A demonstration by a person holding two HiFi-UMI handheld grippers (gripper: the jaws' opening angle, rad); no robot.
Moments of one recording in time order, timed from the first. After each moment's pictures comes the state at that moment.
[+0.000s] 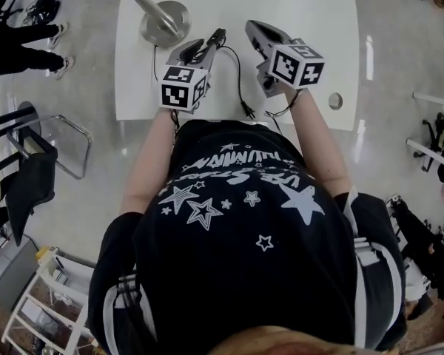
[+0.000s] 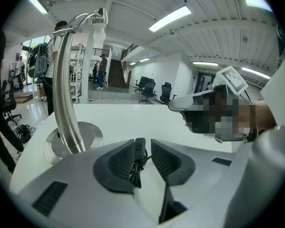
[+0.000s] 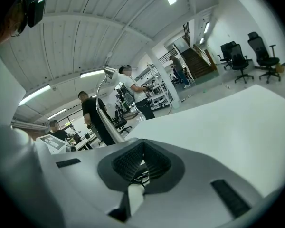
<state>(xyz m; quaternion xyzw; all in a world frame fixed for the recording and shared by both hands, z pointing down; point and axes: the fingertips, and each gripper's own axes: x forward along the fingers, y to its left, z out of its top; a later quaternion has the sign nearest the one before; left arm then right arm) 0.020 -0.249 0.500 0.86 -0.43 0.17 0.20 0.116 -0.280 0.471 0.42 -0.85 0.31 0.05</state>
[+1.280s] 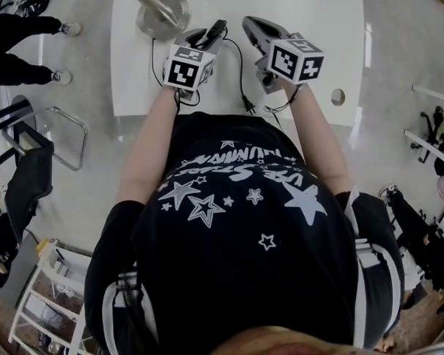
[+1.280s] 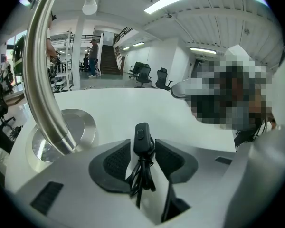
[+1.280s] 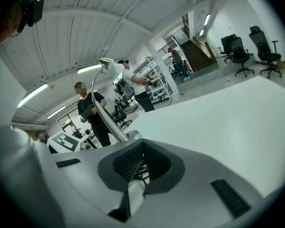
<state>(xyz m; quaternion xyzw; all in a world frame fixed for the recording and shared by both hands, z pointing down) 0.034 -0.264 0.546 0.86 -0.38 0.26 0.22 0.105 -0.278 0.490 0.41 -0.84 0.34 0.08</state>
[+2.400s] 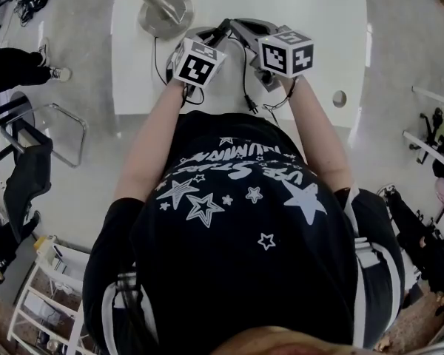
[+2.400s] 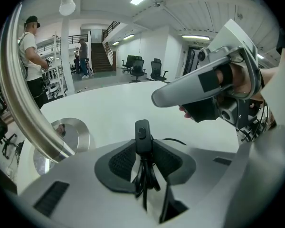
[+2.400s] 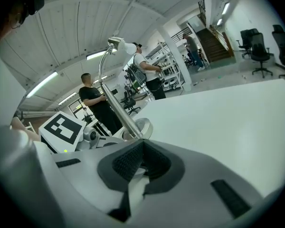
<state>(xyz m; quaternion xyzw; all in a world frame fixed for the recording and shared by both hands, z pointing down) 0.044 -0.267 0.554 0.86 -0.35 0.32 0.18 0.063 -0.274 0.506 0.33 -0.87 0.33 0.16</state>
